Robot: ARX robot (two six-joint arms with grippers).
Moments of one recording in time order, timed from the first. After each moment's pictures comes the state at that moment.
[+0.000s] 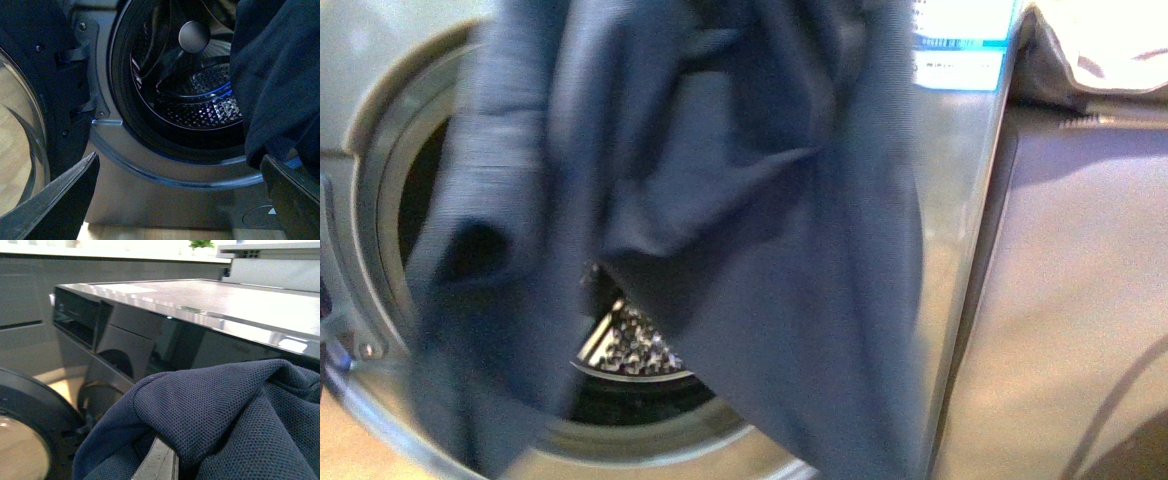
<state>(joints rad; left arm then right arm) 0.00 0.00 0.01 -0.01 0.00 0.00 0.48 1.48 1.59 -0.01 -0.34 -0.02</state>
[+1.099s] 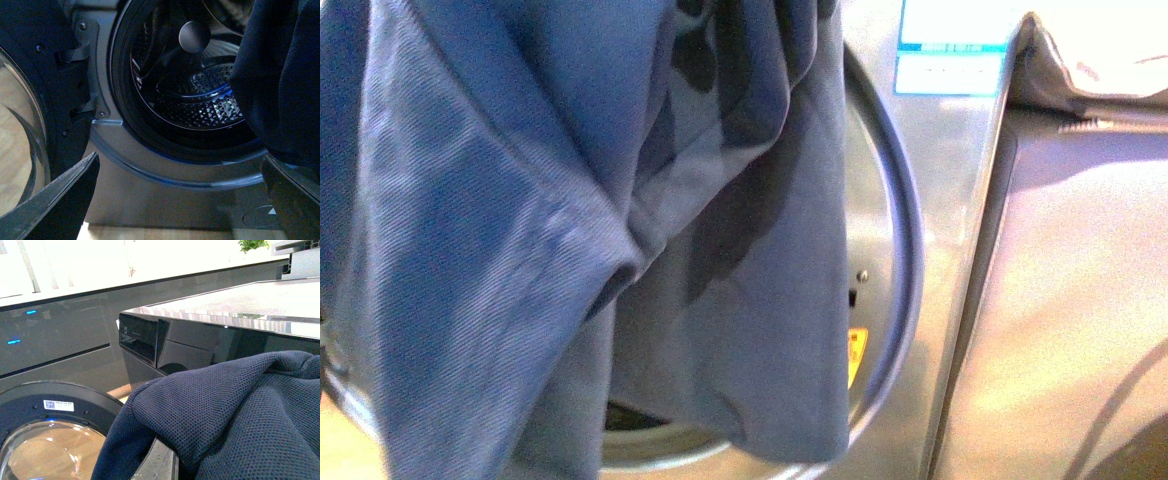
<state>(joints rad) 0.00 0.00 0.01 -0.01 0.00 0.00 0.45 1.46 1.54 0.13 -0.55 0.22</state>
